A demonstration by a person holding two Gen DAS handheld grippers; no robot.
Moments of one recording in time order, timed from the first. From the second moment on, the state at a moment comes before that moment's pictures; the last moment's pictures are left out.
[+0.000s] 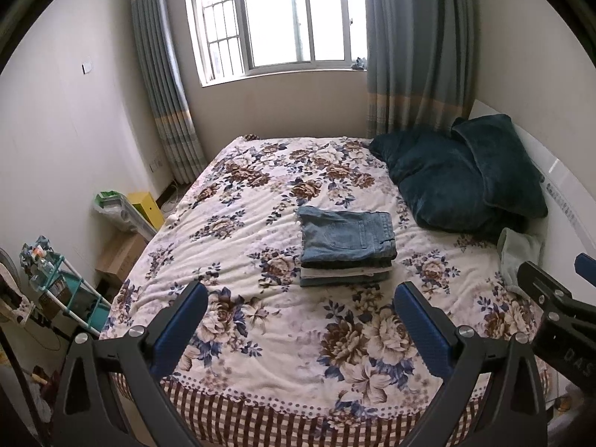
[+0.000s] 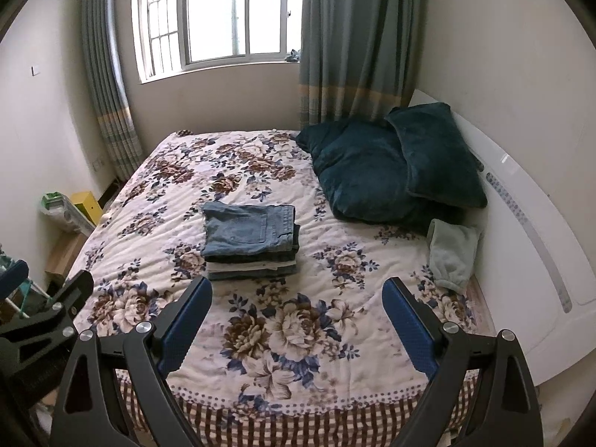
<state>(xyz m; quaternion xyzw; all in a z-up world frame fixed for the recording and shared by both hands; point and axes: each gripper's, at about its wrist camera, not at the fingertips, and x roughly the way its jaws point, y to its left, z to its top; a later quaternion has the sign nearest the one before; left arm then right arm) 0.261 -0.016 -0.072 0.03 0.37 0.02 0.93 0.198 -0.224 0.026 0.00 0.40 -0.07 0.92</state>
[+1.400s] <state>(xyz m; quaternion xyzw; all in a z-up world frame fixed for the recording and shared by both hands) 0.253 -0.010 -0.054 0.02 0.34 0.02 0.94 0.193 -0.230 0.045 0.01 0.38 -0.05 0.92</state>
